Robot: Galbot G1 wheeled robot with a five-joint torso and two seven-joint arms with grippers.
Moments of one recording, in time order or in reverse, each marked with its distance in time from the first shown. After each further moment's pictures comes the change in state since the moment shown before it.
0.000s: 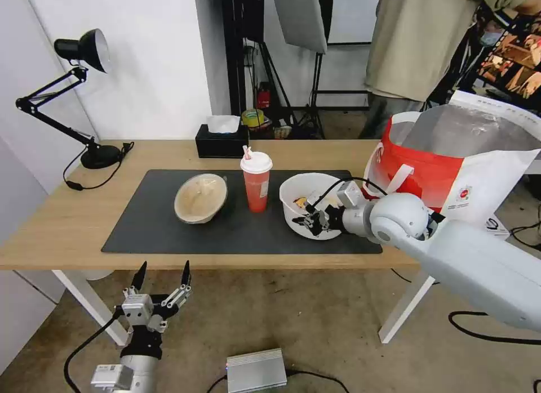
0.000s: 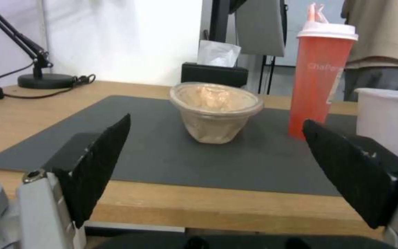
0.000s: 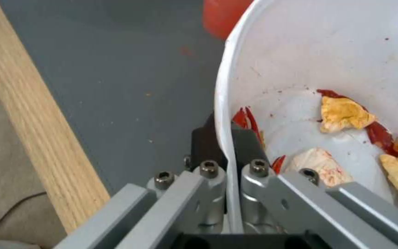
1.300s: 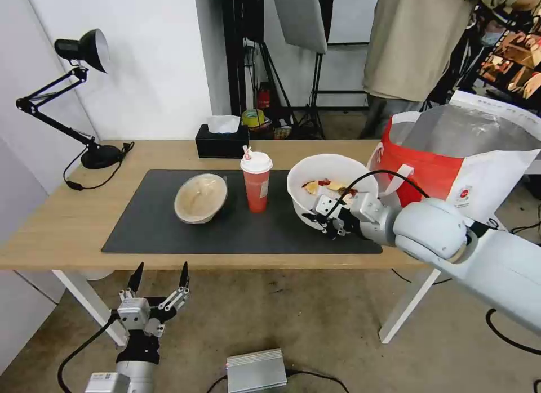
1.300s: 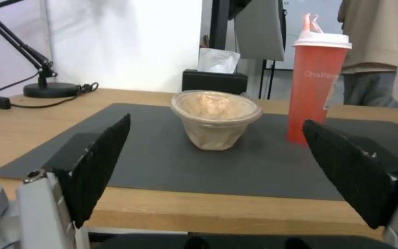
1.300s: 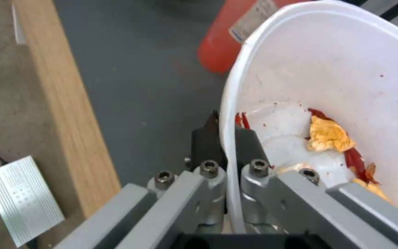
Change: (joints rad) left arm 0.033 -0.003 -0.005 -0.027 0.008 -0.025 0.001; right arm -0.066 -0.172 0.088 0.275 -0.330 0.054 -0.091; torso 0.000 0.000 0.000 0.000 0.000
